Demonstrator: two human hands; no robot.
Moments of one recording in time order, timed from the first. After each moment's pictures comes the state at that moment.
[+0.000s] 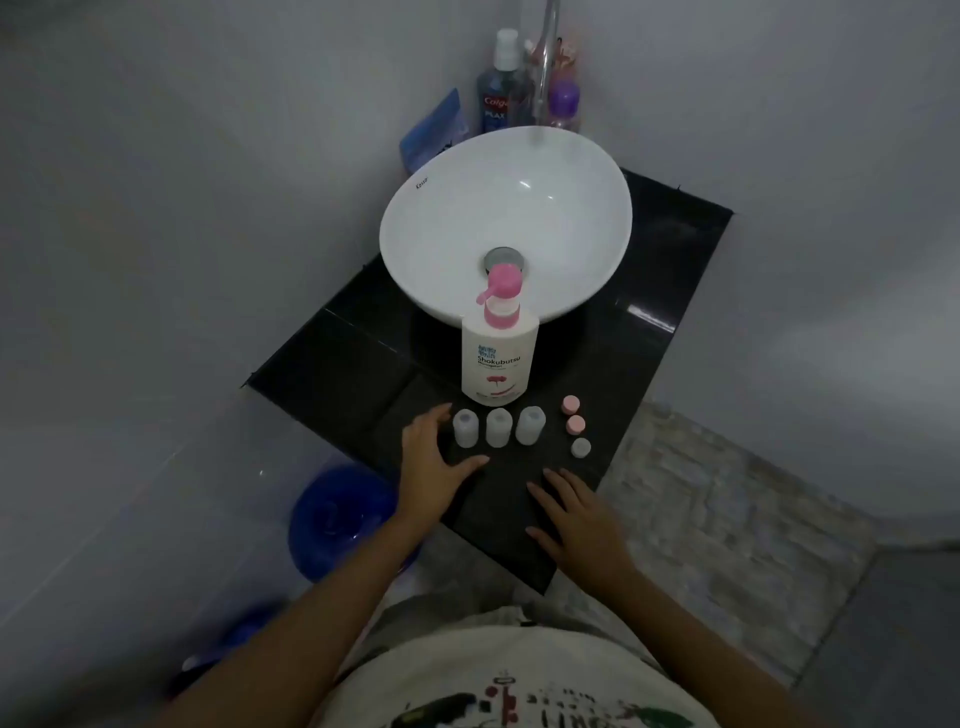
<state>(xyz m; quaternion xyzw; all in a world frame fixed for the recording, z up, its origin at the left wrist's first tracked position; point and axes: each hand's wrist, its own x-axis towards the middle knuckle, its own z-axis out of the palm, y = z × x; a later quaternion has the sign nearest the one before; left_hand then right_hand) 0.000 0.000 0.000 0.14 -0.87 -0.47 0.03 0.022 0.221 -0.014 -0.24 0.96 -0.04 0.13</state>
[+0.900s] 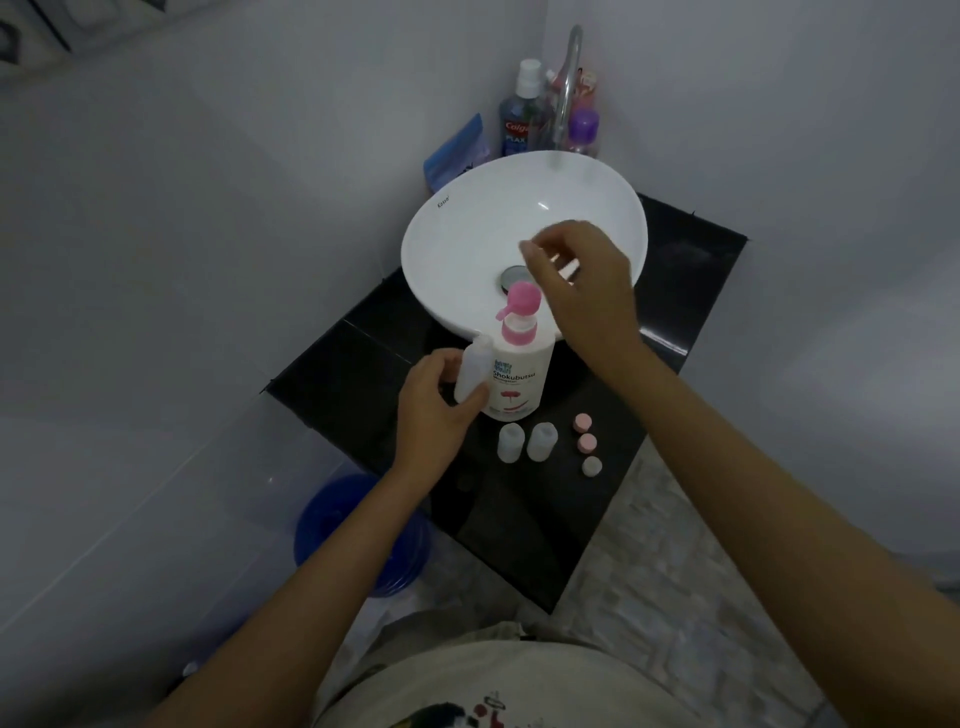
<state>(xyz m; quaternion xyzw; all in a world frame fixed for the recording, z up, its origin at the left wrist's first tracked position) -0.036 -0.009 0.100 0.11 -0.83 -0.54 0.12 -0.136 0.133 0.200 -0.19 0.85 -0.47 -0.15</state>
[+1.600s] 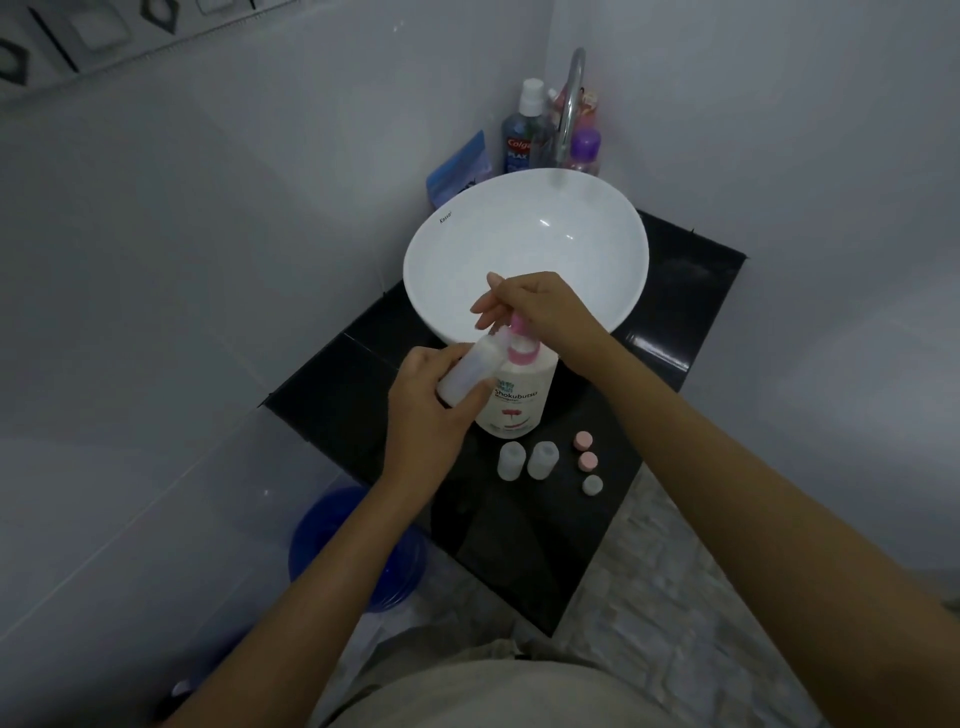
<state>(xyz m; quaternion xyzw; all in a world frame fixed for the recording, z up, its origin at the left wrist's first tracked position) -0.035 -0.009 0.144 0.08 -0.84 -0.49 0.19 -0.165 0.107 0.183 -0.18 0.79 -0.56 0.17</state>
